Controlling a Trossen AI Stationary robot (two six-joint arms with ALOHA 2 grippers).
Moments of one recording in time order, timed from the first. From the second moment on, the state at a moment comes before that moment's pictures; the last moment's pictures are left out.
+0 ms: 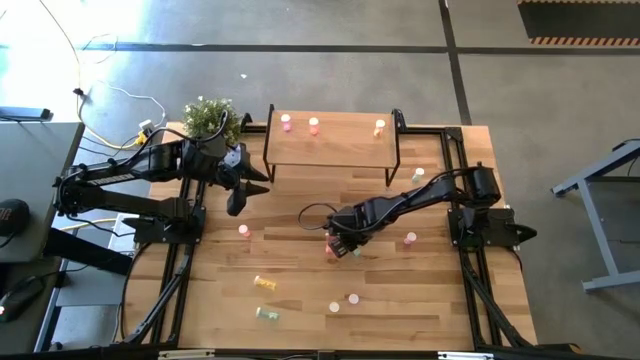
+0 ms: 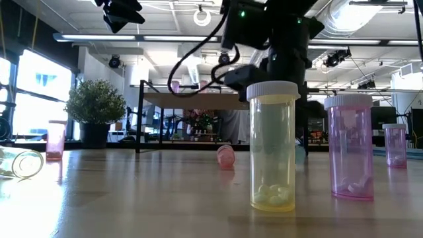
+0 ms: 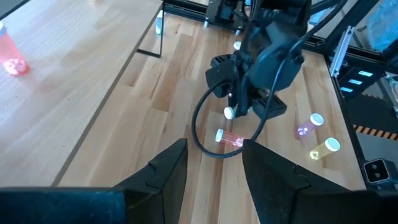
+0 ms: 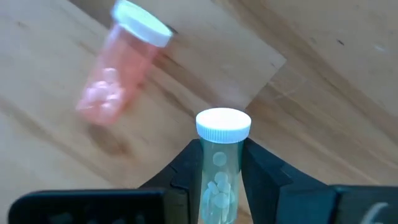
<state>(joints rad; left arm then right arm) 0.31 0.92 1.00 -0.67 0.14 -0.13 0.12 1.90 1.24 -0.67 -0.08 1.07</state>
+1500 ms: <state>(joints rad) 0.31 0.92 1.00 -0.67 0.14 -0.12 0.14 1.67 1.16 -0.41 1.40 1.09</state>
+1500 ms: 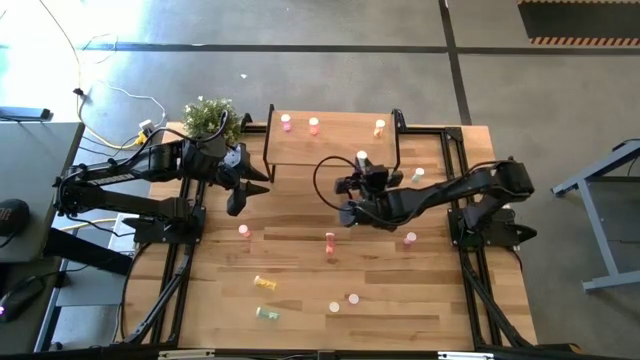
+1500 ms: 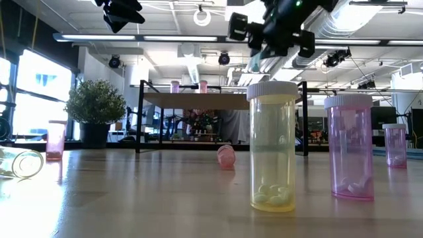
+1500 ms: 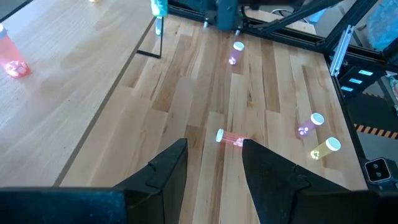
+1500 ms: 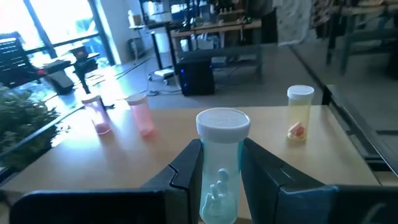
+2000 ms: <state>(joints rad) 0.31 0.92 1.00 -0.61 -0.06 0.06 0.00 1.79 1.16 -0.26 1.41 0.93</state>
